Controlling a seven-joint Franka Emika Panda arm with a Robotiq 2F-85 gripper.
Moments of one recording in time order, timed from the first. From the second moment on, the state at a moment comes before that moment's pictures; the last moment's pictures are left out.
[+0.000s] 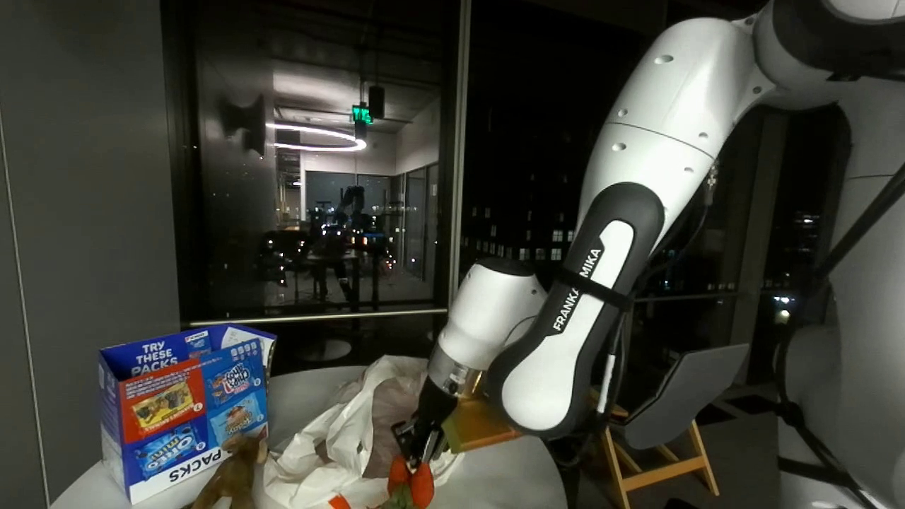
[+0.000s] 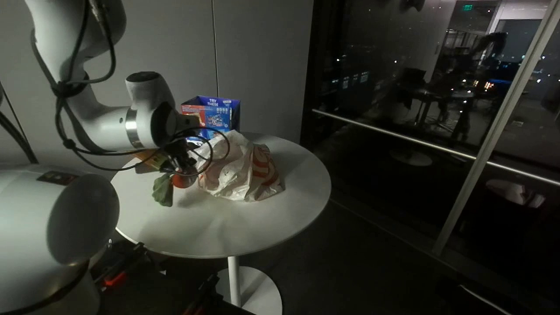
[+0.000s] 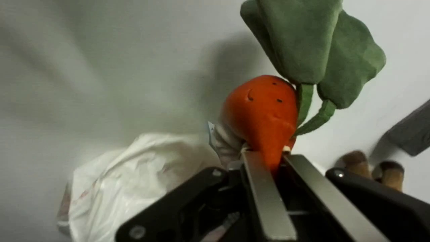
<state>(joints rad) 0.41 -0.03 -0.08 -2.78 -0.21 3.14 0.64</state>
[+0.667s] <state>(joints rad) -0.03 -0.15 0.19 -2.64 -0.88 2.99 0.97</state>
